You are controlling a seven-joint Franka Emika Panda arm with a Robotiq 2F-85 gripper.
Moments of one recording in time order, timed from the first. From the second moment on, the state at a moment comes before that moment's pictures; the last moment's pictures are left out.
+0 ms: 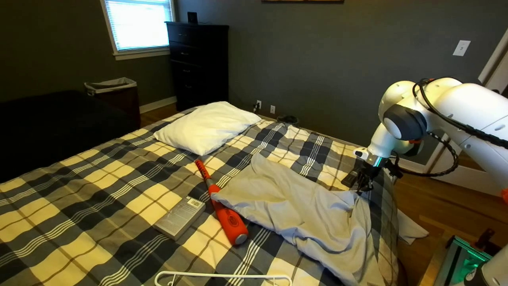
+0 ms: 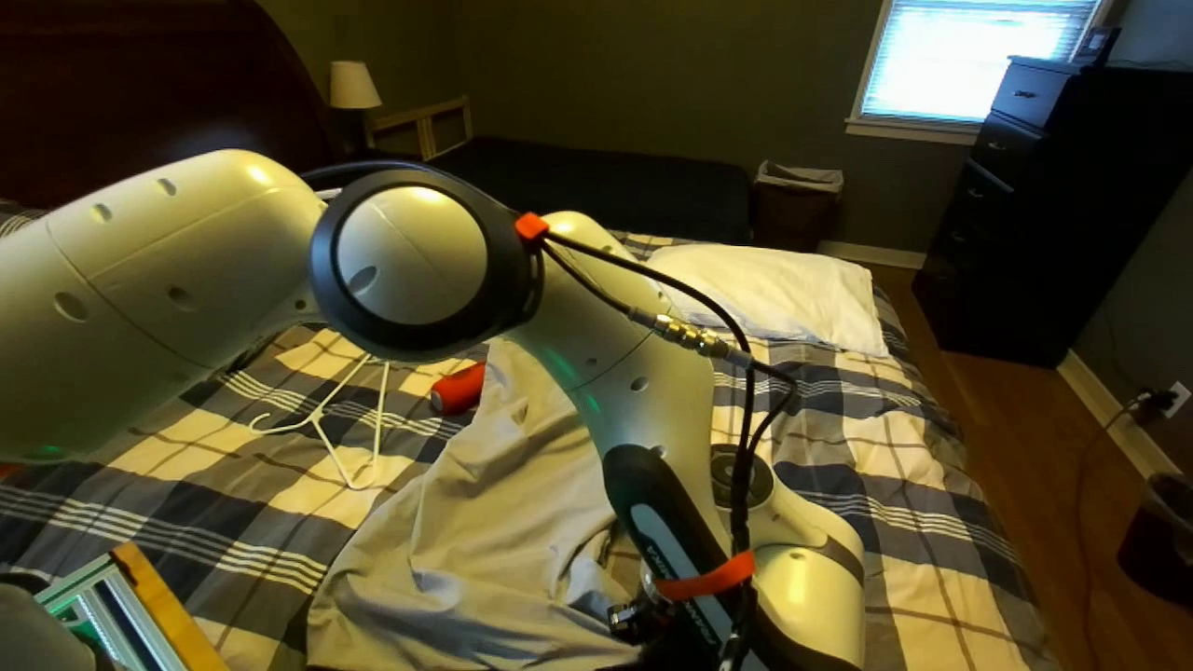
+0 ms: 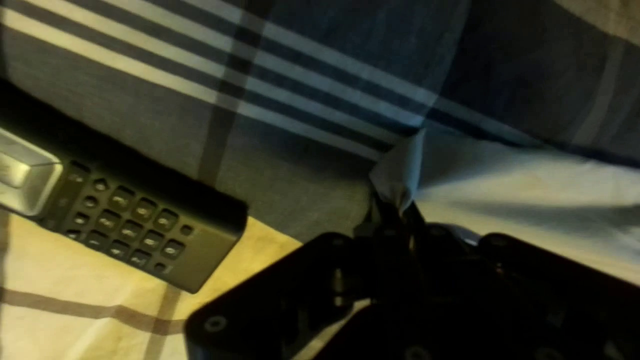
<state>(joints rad) -0.27 1.16 -0.68 -1.54 -2.15 4.05 0.98</state>
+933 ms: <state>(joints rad) -0.34 0.91 -1.04 -1.76 -2.16 4.04 1.21</state>
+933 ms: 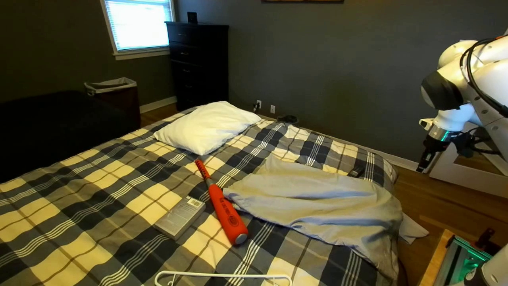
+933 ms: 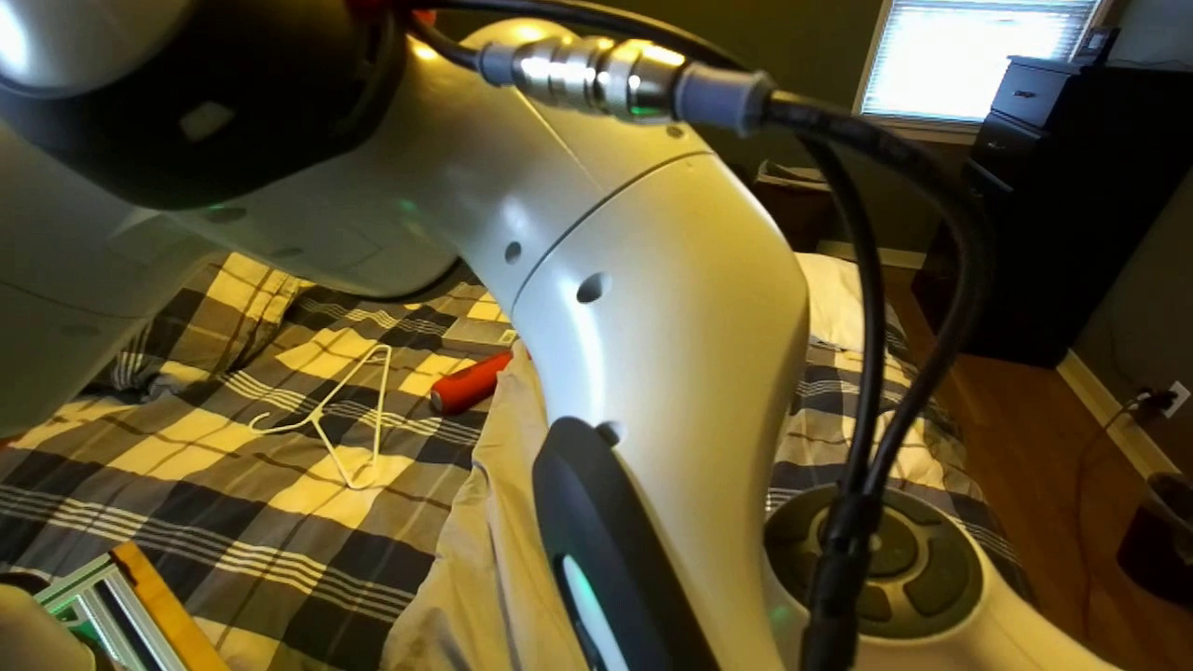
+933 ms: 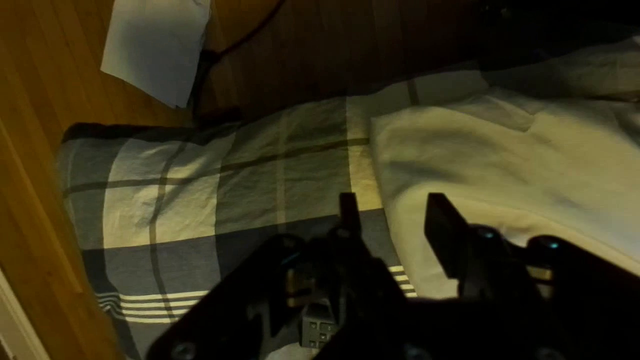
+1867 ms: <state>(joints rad) 0.00 0.83 -0.81 -1.88 -2.23 3.95 1.08</state>
